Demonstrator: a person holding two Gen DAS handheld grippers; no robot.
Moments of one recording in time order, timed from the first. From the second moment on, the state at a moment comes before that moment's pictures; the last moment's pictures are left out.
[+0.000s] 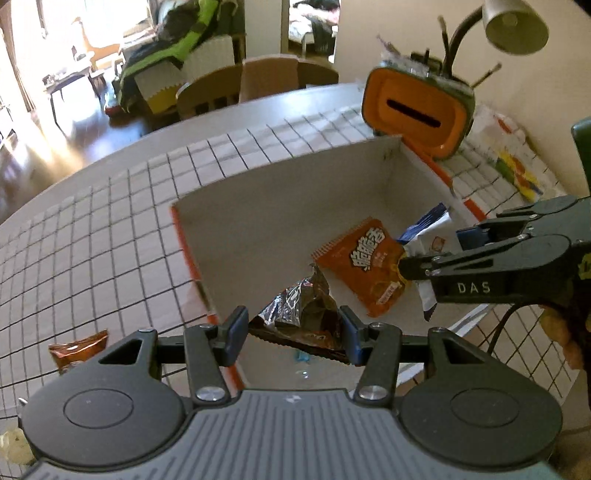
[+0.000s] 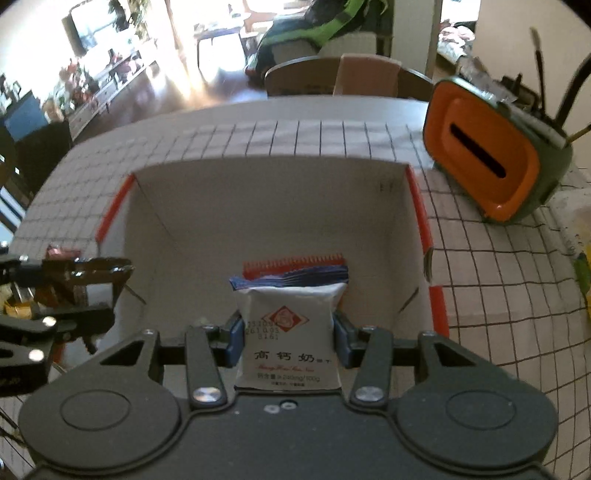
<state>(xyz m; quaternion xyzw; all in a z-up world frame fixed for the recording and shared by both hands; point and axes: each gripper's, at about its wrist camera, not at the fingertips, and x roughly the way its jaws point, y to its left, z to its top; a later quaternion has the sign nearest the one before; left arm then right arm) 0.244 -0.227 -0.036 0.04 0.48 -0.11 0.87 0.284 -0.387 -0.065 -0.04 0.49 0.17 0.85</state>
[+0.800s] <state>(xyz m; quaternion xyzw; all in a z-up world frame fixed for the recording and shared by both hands) 0.284 -0.271 -0.096 0.10 0.56 -0.11 0.81 0.299 -0.379 -0.110 -0.10 0.53 0.20 0.82</state>
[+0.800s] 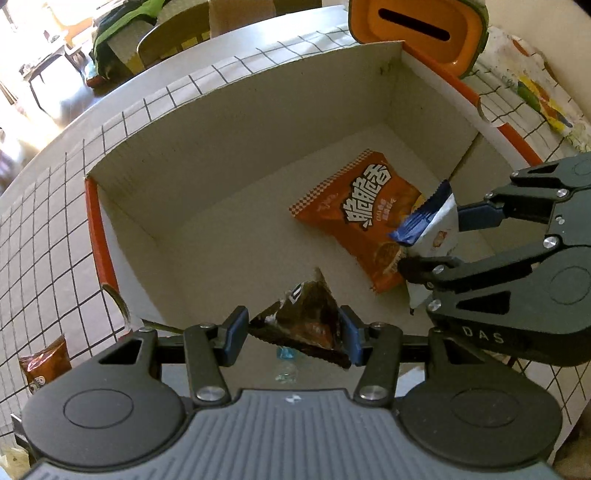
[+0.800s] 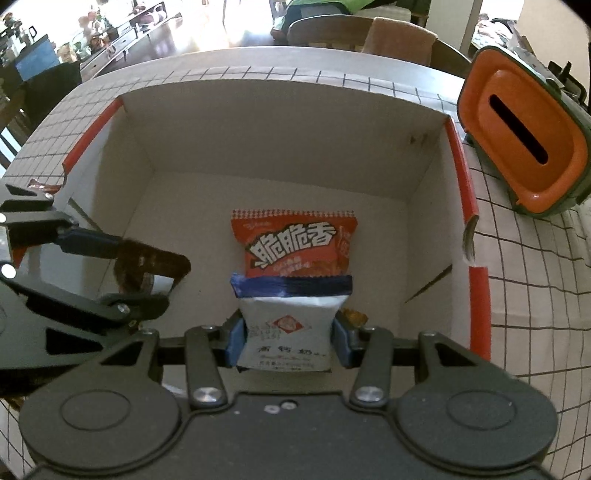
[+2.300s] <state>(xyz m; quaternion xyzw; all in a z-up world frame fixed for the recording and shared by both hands) 0.171 -0.164 0.002 0.03 0.42 -0.12 0.90 0.196 -0.355 -0.010 0.00 0.39 0.20 0.90</state>
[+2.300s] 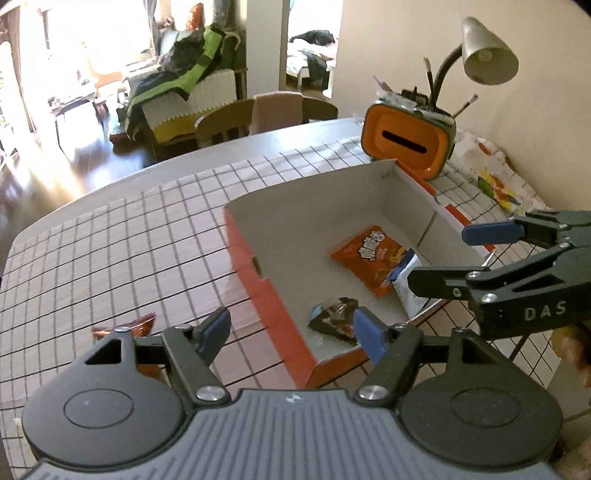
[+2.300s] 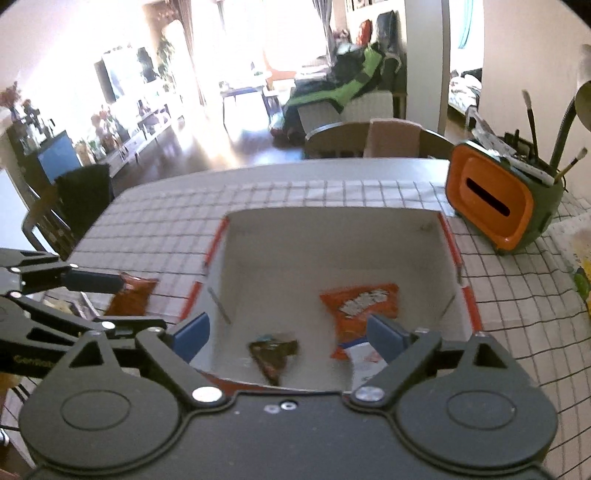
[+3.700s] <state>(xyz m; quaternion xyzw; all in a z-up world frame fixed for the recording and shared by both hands) 0.033 0.051 -0.033 -0.06 0.41 -0.03 0.91 0.113 -0.175 -0.031 0.00 0.37 0.28 0.89</state>
